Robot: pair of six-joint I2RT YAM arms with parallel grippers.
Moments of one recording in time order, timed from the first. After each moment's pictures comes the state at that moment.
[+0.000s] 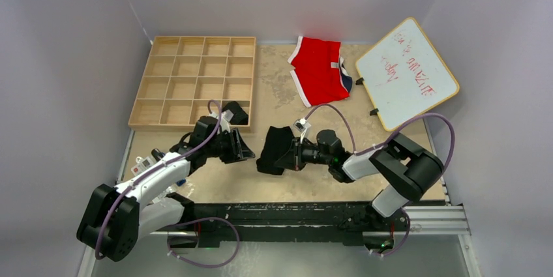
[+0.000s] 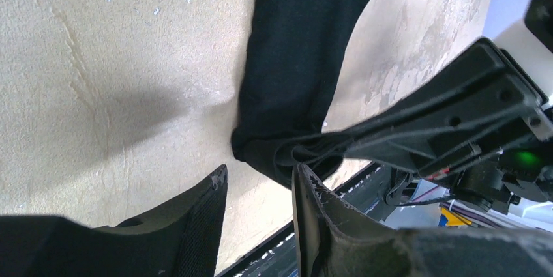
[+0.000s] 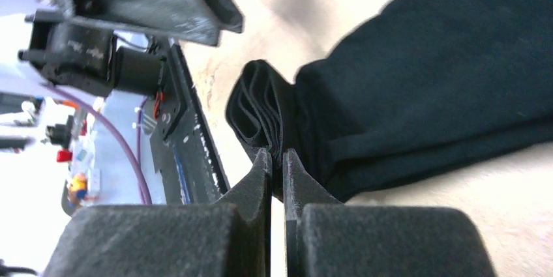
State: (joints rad) left arm -0.43 1.08 0.46 -0.16 0.41 -0.75; right arm 0.75 1.59 0.35 0.89 -0.57 0.67
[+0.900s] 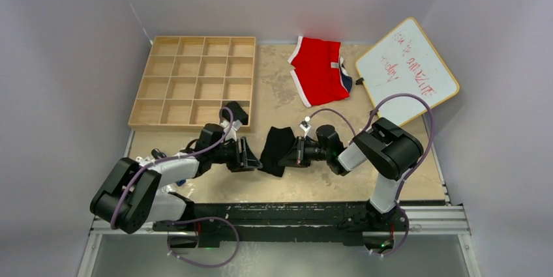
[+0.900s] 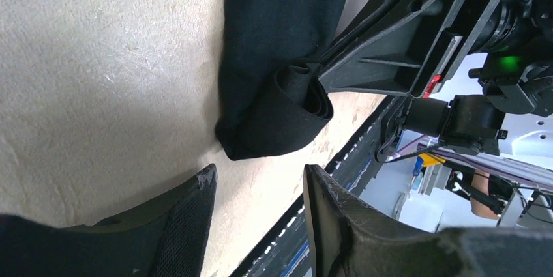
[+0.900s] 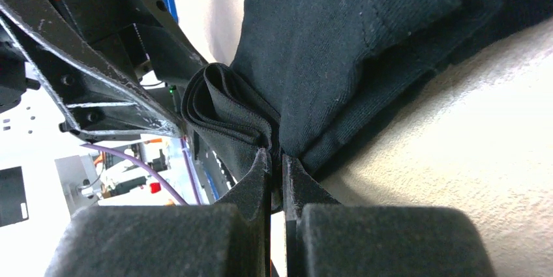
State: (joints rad) left arm -0.43 1.29 0.33 0.18 0.64 -0.75; right arm 0.63 1.81 0.41 0.85 -0.67 0.97
